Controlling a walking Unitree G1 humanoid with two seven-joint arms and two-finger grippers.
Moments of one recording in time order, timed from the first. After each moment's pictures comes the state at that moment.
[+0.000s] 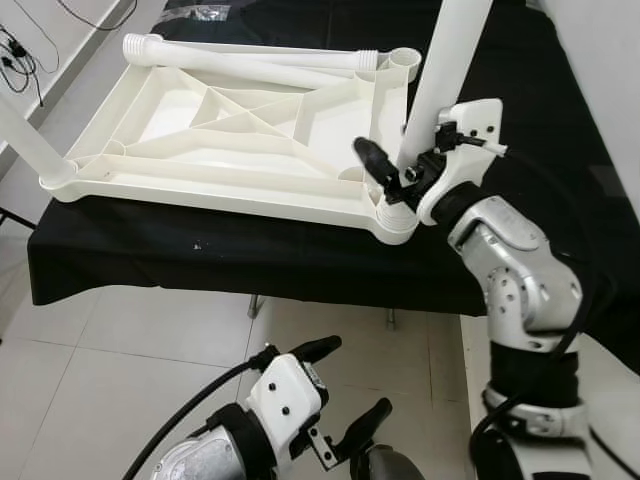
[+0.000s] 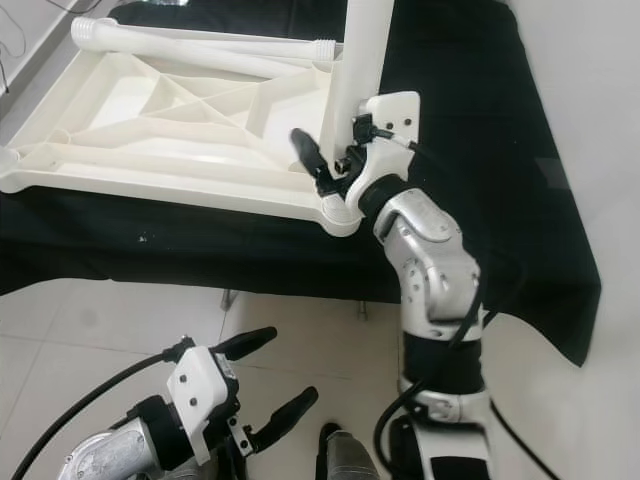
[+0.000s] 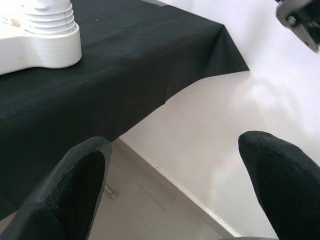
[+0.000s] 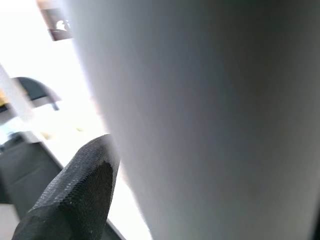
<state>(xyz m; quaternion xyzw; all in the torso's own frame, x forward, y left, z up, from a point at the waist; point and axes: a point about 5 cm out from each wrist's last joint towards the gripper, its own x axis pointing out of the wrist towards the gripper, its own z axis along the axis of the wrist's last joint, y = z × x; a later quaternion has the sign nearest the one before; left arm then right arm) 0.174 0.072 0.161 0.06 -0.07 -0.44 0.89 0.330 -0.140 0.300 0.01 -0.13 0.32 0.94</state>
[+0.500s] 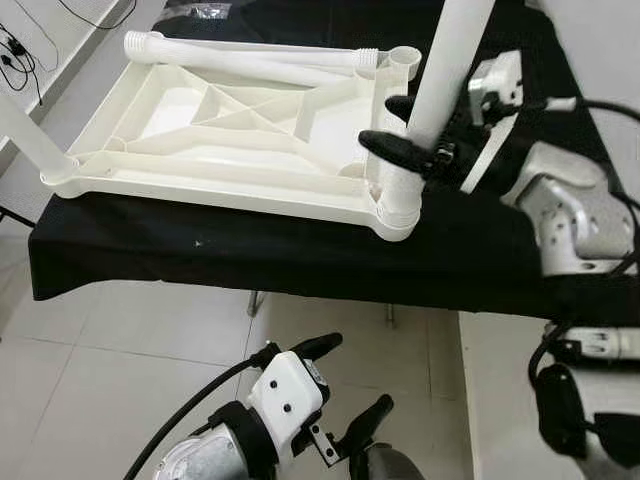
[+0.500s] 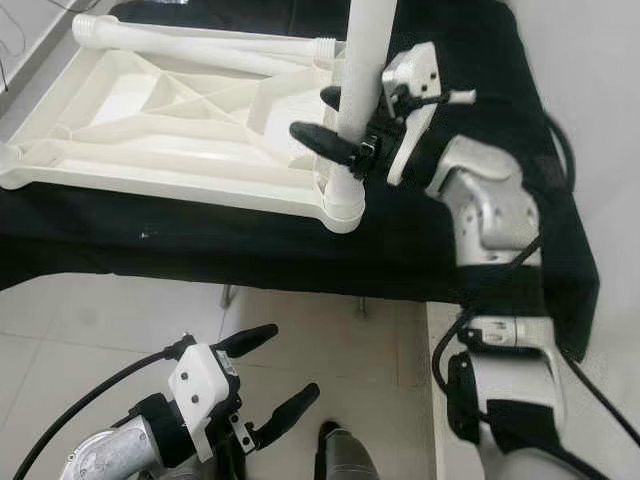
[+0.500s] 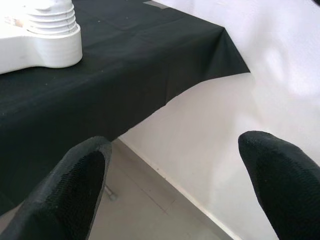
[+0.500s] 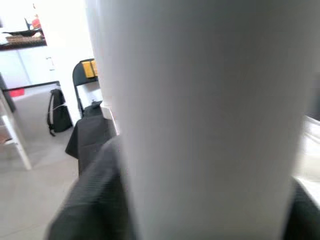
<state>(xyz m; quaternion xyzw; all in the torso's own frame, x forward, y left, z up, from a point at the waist) 0.175 0.071 0.161 0.05 -0.07 -0.44 0.89 0.349 -0.170 0.330 -0.08 -0.15 0.50 0.85</state>
